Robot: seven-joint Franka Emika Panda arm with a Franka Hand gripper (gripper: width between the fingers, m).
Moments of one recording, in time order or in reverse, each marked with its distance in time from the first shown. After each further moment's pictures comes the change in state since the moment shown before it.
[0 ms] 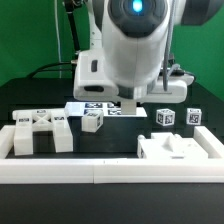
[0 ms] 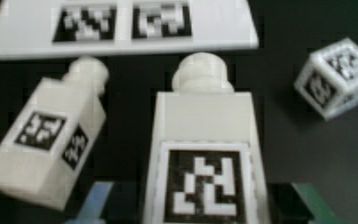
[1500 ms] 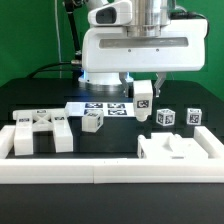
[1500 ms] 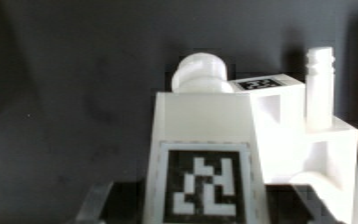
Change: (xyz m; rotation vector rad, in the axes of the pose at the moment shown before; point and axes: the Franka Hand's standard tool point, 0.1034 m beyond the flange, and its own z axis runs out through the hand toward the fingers) arm 0.021 -0.020 -0.067 0.000 0.816 -0.049
